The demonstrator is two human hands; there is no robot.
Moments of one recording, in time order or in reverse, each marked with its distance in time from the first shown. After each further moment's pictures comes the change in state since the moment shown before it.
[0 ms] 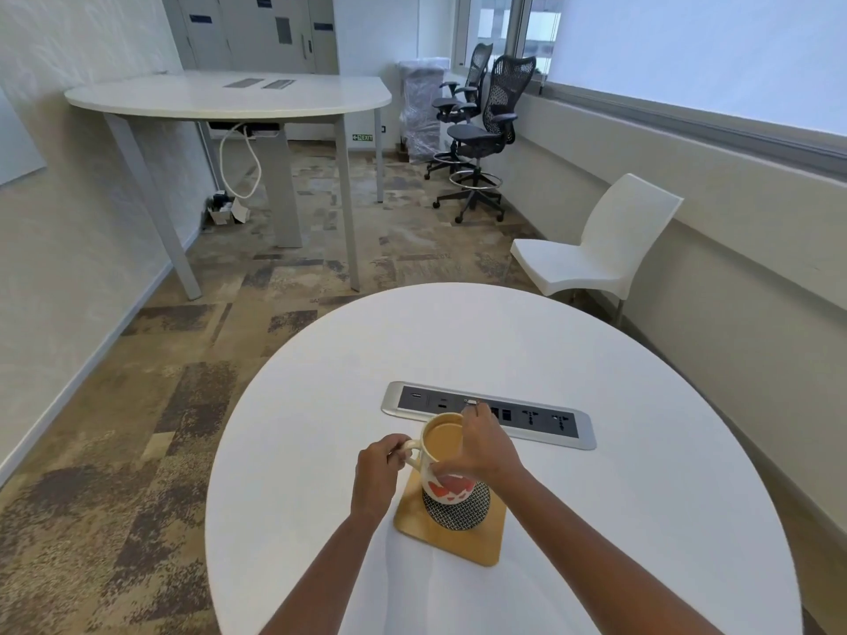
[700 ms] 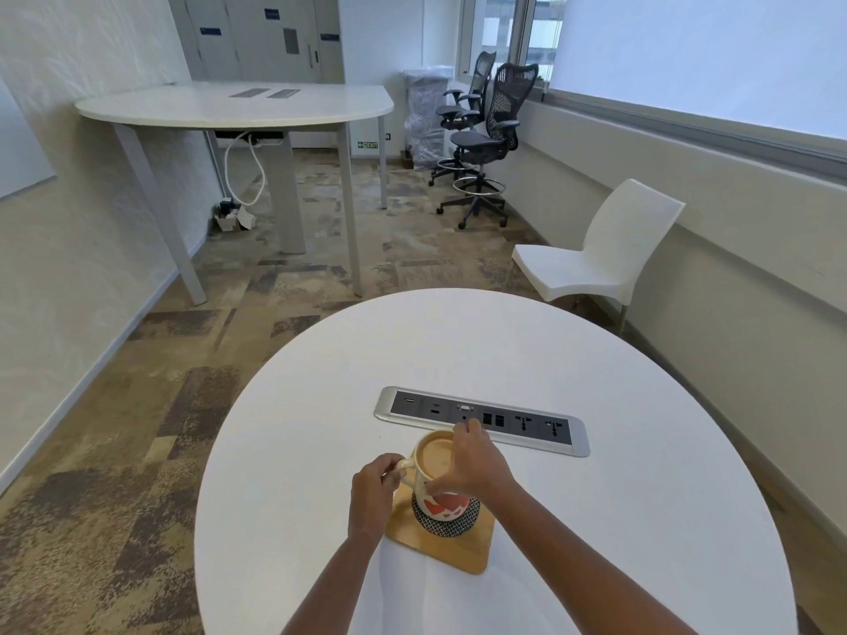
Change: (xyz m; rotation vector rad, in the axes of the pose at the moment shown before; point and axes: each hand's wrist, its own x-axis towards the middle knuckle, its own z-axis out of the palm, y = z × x) left_hand -0.014 -0.008 0.019 0.005 0.057 -0.066; right_hand 0.000 0.016 0.011 -0.036 -0.048 -0.025
